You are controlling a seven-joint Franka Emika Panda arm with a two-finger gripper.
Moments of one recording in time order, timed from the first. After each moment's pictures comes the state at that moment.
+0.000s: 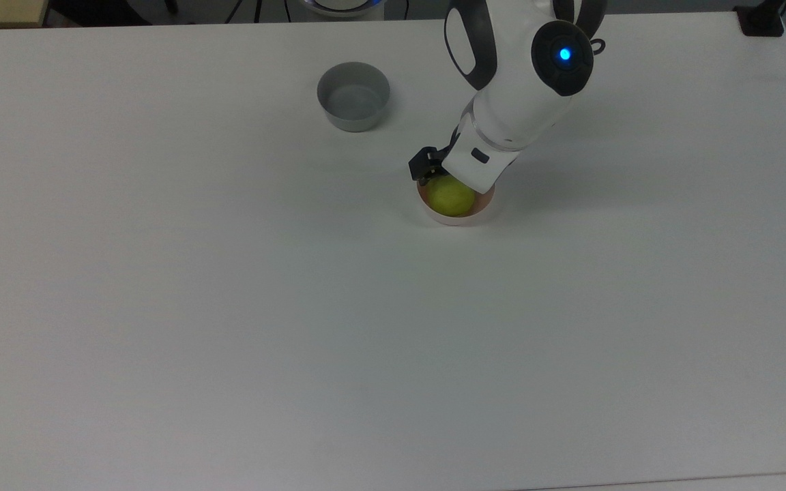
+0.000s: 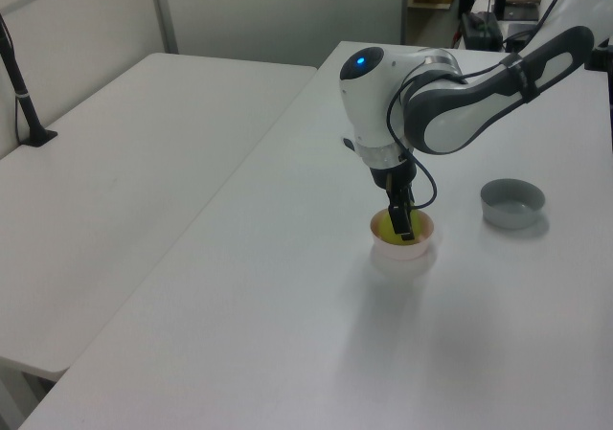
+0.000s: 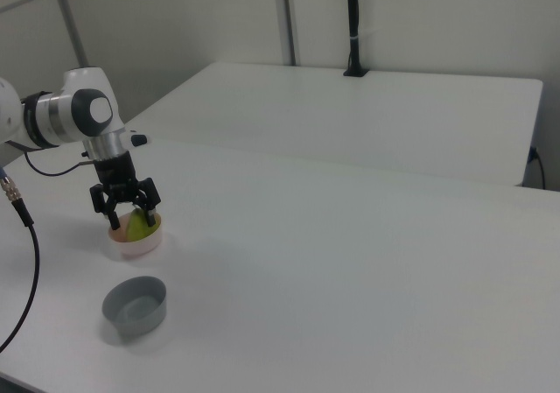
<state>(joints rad) 0.42 0.47 -0.03 -1.62 -0.14 1.83 0.16</state>
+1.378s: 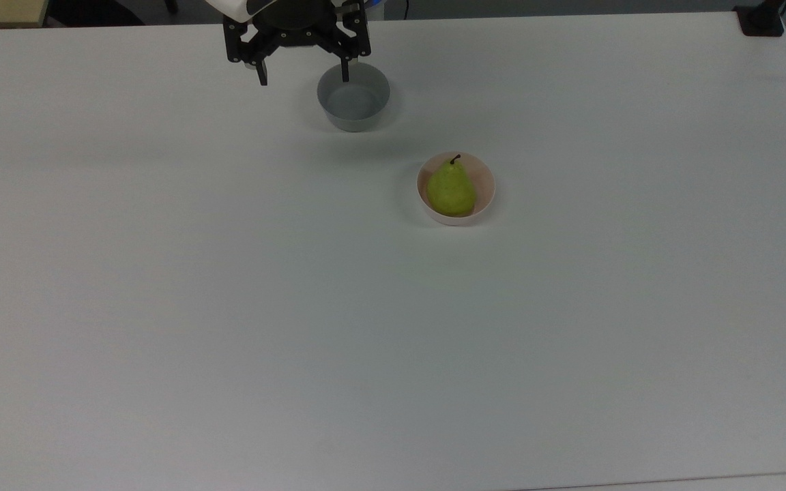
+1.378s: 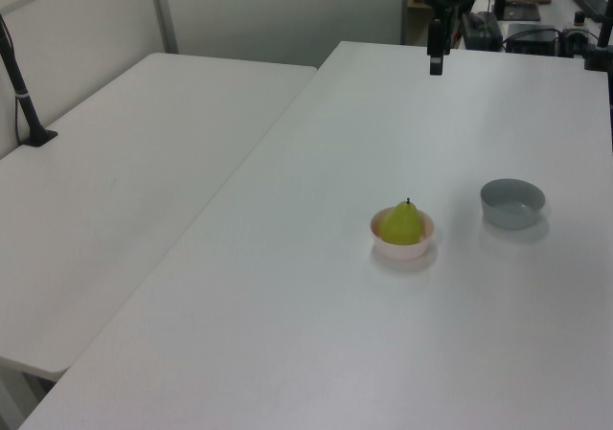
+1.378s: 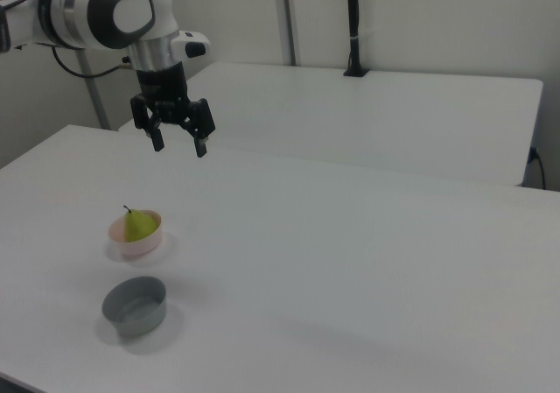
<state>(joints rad) -0.02 0.09 0.05 -1.60 -0.02 1.68 -0.07</state>
